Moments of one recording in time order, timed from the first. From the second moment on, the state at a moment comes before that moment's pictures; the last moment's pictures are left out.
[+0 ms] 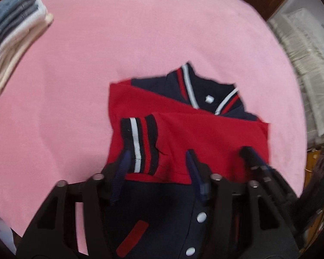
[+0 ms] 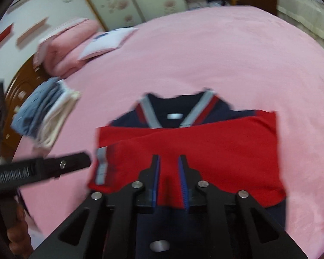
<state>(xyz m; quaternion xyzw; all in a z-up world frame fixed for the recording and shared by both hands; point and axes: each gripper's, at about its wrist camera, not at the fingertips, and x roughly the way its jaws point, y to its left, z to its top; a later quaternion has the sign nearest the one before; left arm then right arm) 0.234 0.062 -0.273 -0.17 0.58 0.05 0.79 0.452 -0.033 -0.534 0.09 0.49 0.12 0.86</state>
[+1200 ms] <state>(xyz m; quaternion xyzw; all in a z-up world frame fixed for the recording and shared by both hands) 0.284 0.050 -0.317 -0.11 0.61 0.09 0.78 0.460 -0.220 -0.543 0.28 0.51 0.08 0.81</state>
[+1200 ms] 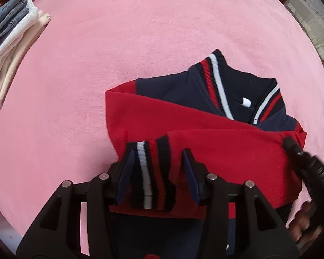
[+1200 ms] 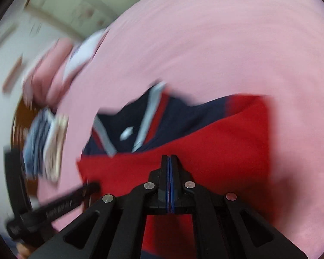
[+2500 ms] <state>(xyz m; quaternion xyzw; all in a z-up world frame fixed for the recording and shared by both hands) 0.164 0.151 -0.296 -0.07 0.63 0.06 0.77 0.327 -0.262 -0.447 0.11 0.53 -0.01 0.84</state>
